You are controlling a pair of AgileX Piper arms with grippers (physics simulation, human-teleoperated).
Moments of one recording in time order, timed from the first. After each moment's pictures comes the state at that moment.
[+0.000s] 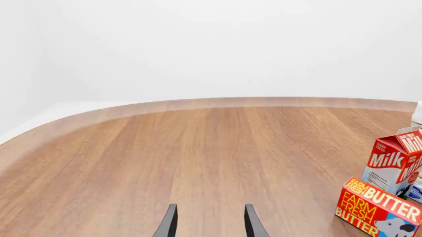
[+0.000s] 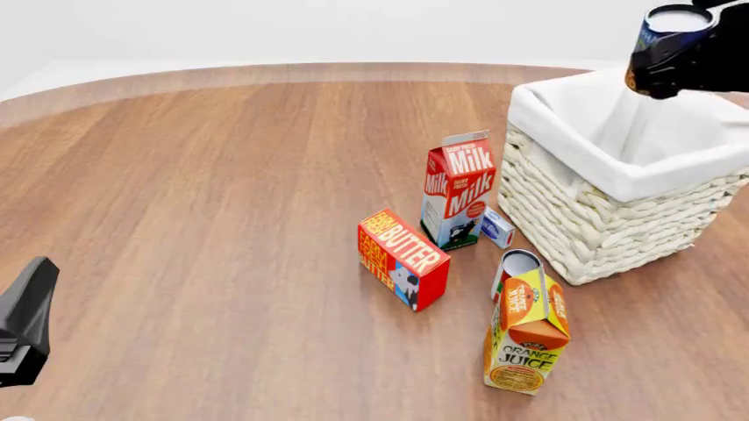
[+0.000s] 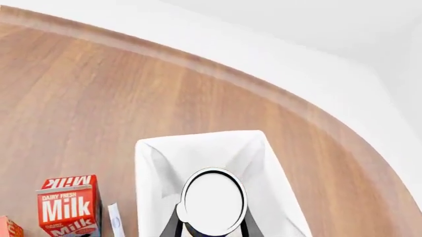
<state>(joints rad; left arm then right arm) 0.00 0.00 0.00 0.00 0.00 -0.02 1.23 -1.00 0.20 -0.29</state>
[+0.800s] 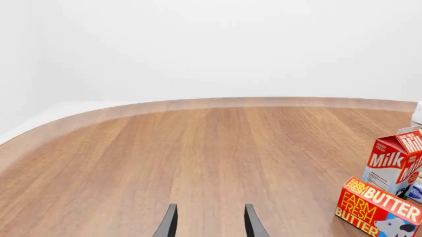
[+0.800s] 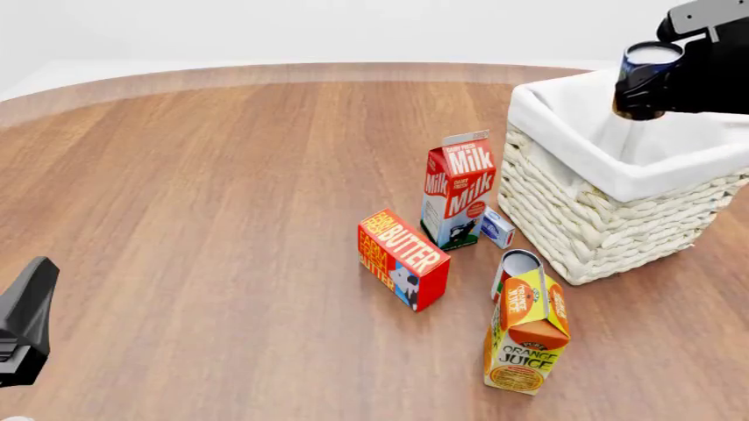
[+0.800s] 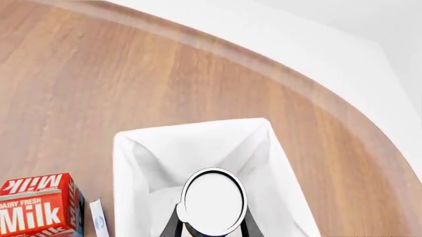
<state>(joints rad) 0.00 0.00 0.00 0.00 0.00 -0.06 1.40 -1.04 0.17 -0.31</state>
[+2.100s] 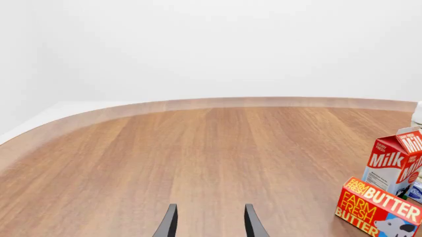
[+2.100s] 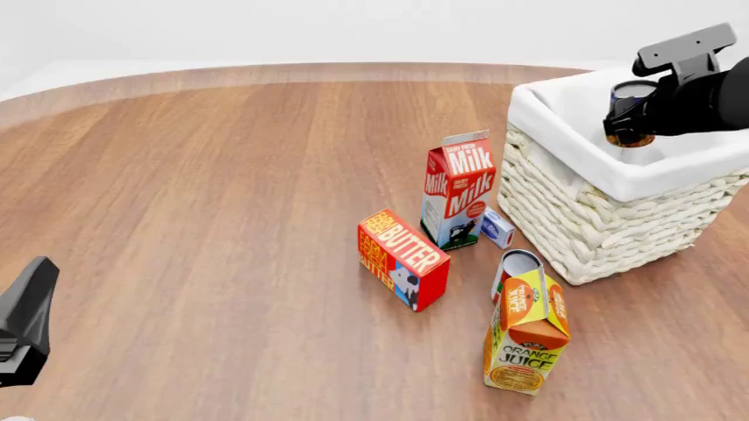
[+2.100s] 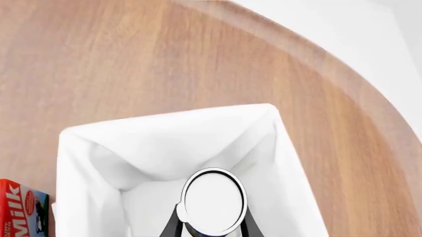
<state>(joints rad) 0.00 0.00 0.00 0.00 0.00 -0.12 1.62 -1.12 0.17 -0.35</state>
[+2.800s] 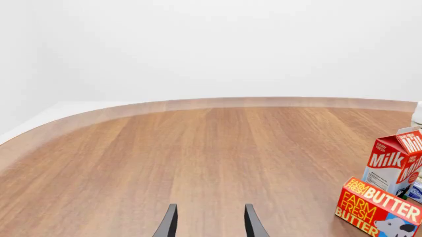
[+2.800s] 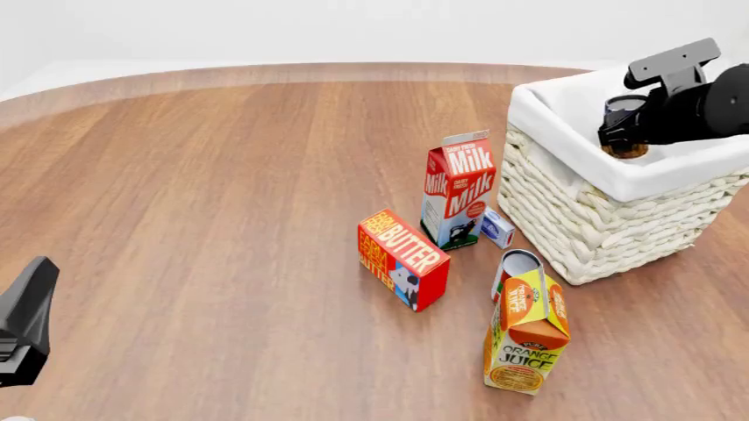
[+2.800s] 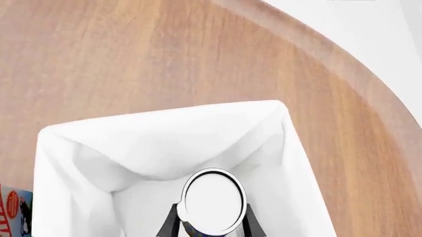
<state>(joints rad) 0.00 0.00 0.00 0.00 0.00 -0.13 1.68 -1.15 0.16 -0.37</state>
